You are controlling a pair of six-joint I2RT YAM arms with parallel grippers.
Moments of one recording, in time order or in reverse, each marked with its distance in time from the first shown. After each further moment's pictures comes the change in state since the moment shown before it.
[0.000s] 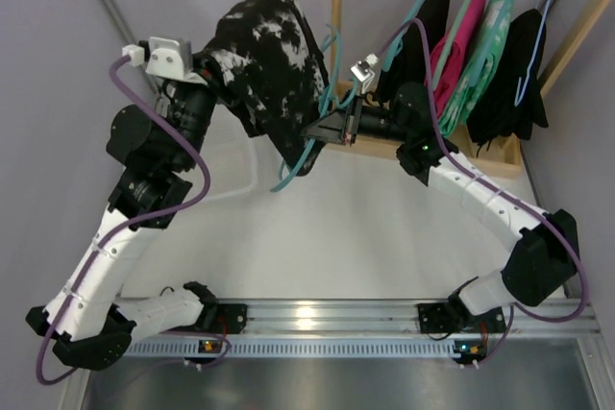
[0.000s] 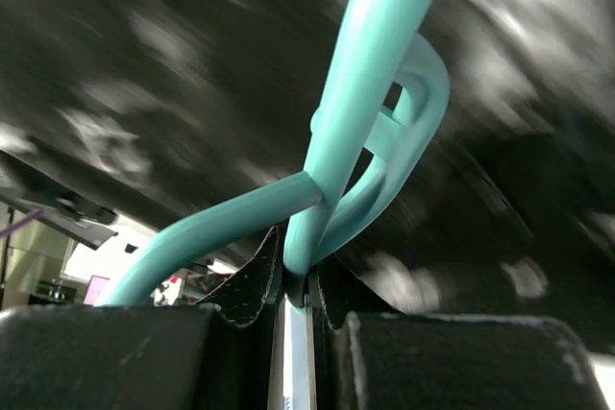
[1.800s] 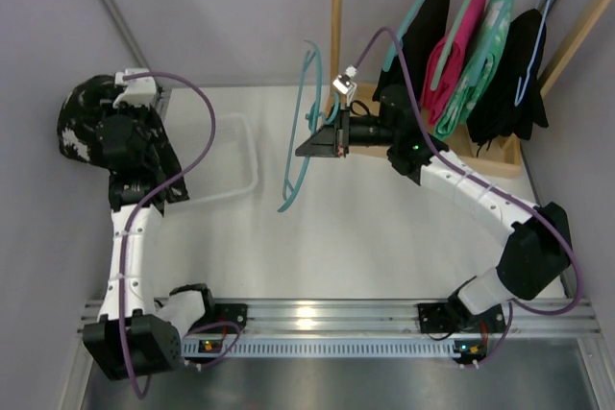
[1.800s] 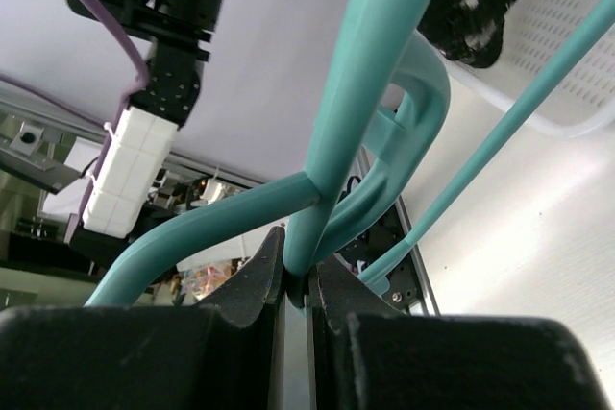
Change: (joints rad) left arm 0.800 -0.023 -0.441 0.175 -0.080 0.533; right arm 0.045 0.044 0.022 -0.132 -0.091 -0.151
